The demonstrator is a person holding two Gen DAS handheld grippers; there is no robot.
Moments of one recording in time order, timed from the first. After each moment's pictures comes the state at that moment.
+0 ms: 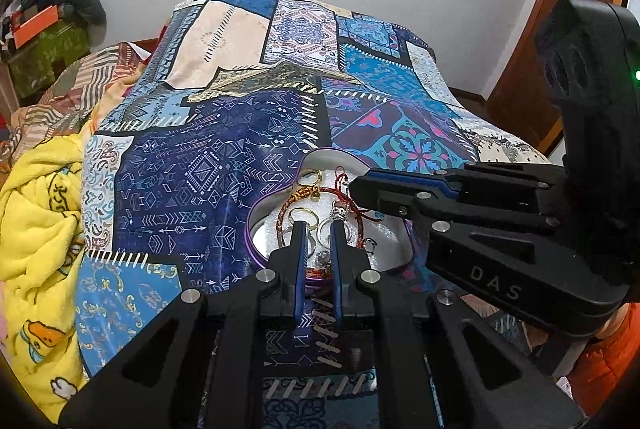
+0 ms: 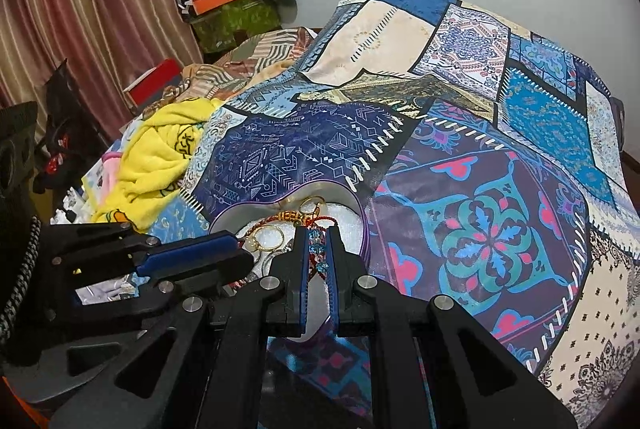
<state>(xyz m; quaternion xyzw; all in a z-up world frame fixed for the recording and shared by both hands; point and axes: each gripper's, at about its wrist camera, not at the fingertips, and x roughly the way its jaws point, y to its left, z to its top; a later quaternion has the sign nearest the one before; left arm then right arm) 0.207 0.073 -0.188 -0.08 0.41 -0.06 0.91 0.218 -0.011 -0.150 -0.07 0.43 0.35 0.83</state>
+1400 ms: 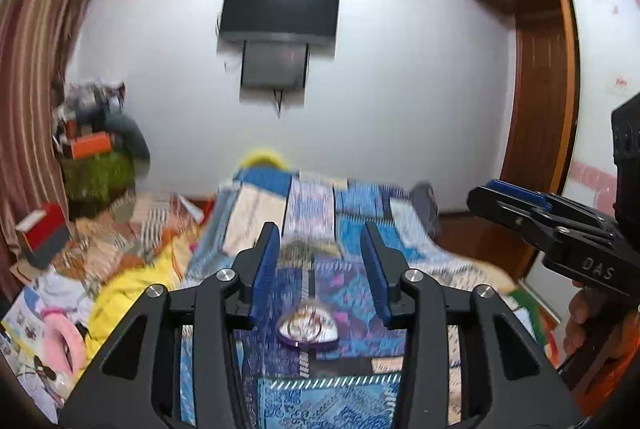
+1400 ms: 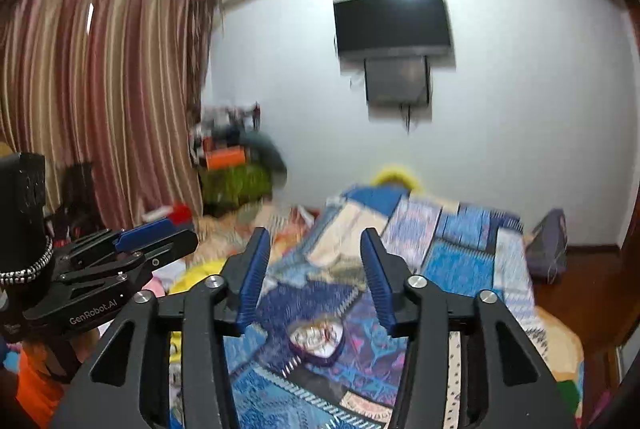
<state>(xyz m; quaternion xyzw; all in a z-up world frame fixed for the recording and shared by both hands) 0.025 0.045 0.030 -0.04 0.13 0.00 0.99 0.035 -0.102 0.070 -0.01 0.13 0.31 0.94</state>
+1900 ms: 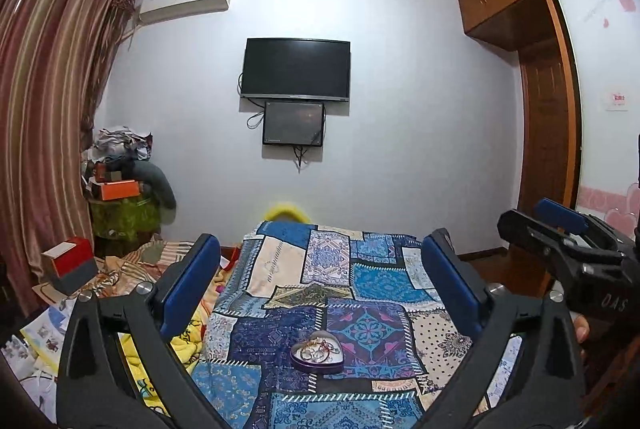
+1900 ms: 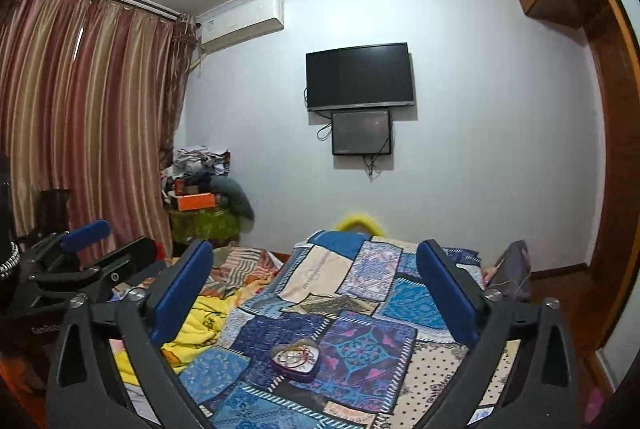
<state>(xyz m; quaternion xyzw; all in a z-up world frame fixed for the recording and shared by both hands) -0.044 0.029 0.056 -0.03 0.05 0.04 1.00 -0.014 -0.105 0.083 0.00 0.05 0.24 0.97</state>
